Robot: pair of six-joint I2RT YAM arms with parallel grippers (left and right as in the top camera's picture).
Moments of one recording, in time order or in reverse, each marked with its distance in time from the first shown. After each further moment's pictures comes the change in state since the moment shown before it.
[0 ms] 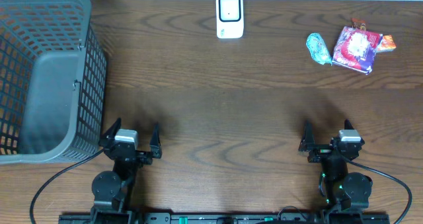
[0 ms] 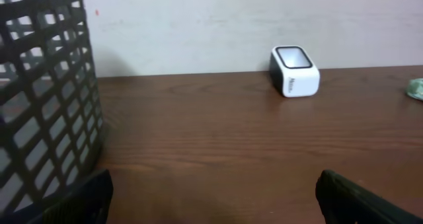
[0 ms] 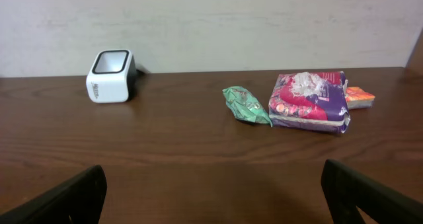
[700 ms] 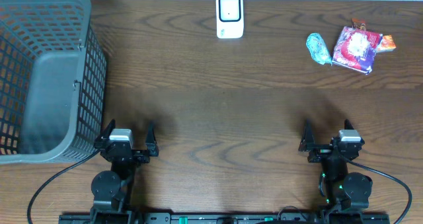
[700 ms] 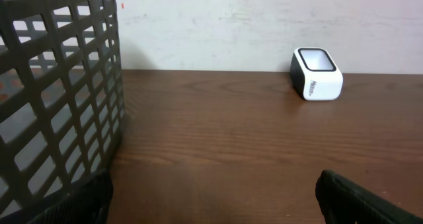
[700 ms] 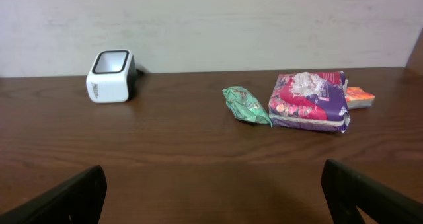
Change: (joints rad) left arm 0.014 0.000 0.006 -0.011 -0.063 -0.030; right arm 0.000 0.000 0.000 0.000 0.000 0.000
